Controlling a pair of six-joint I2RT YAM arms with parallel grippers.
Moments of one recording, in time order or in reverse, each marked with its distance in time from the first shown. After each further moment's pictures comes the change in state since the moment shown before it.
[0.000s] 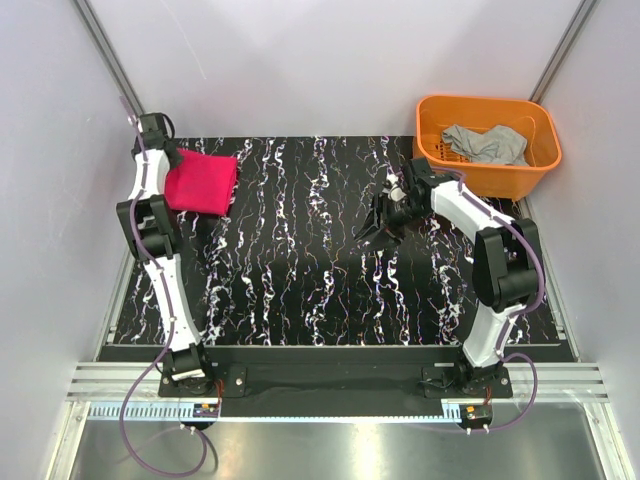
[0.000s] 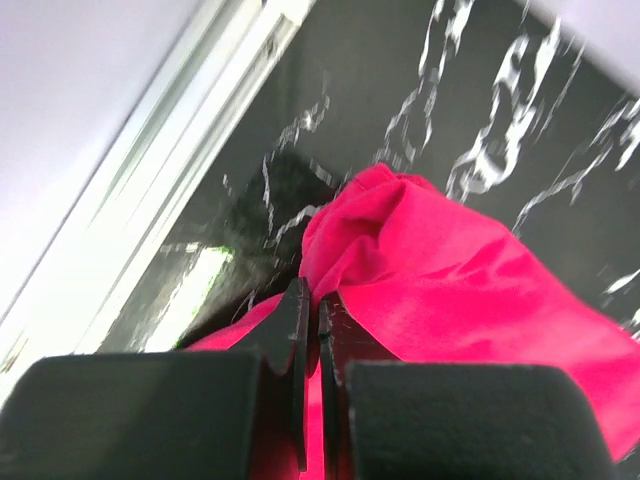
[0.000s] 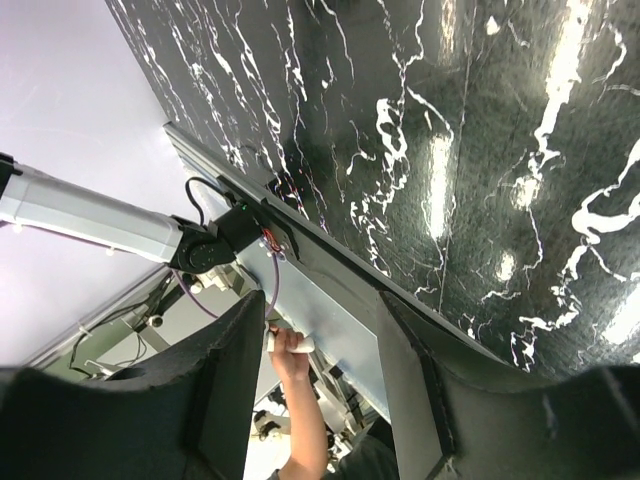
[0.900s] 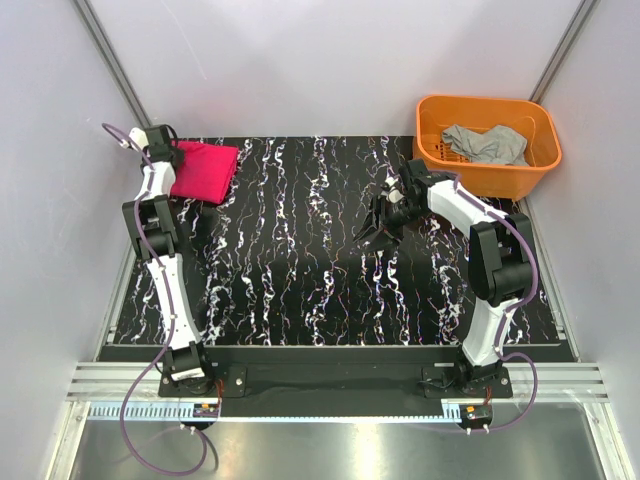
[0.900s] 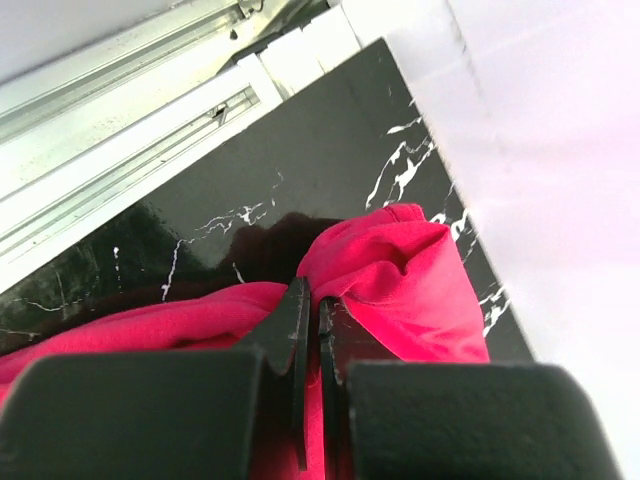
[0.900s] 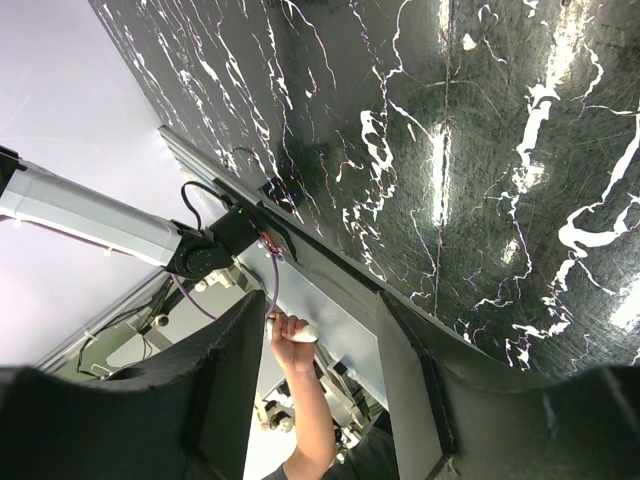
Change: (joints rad) left arm 0.016 0.105 -0.056 0.356 -0.015 -0.526; right arm 0.000 0.064 0.025 -0.004 0.001 0.002
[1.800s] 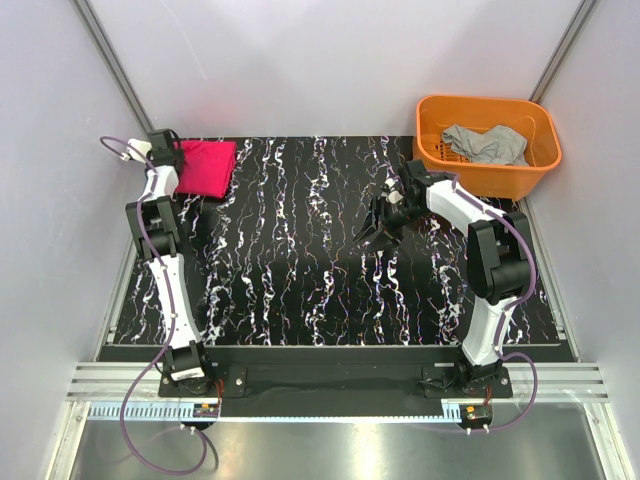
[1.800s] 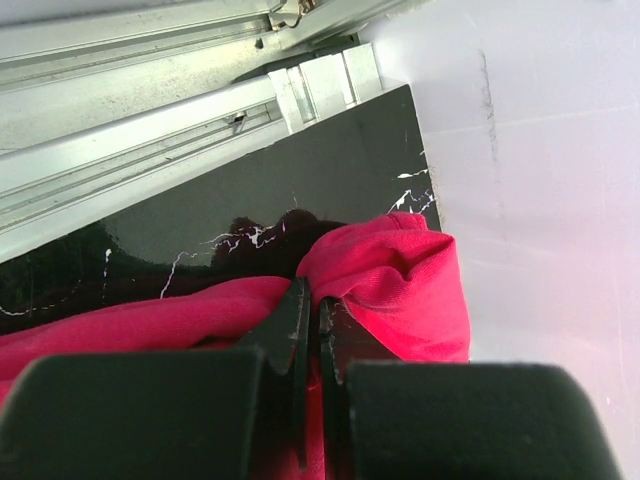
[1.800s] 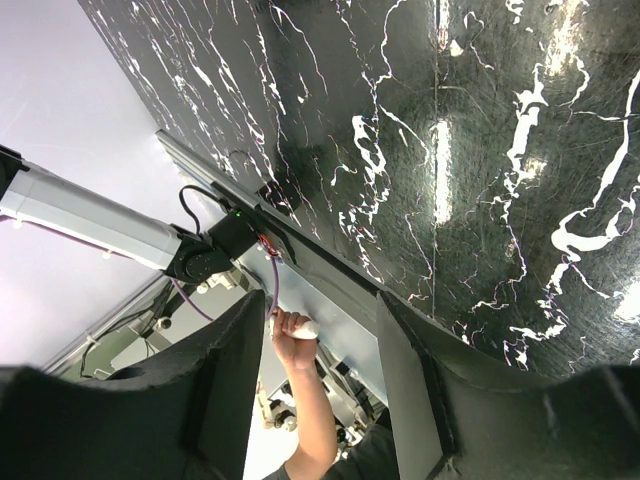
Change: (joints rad) left arm -0.003 0.050 0.008 0.059 -0.069 -0.245; right arm 0.000 0.017 0.004 0.001 0.008 0.007
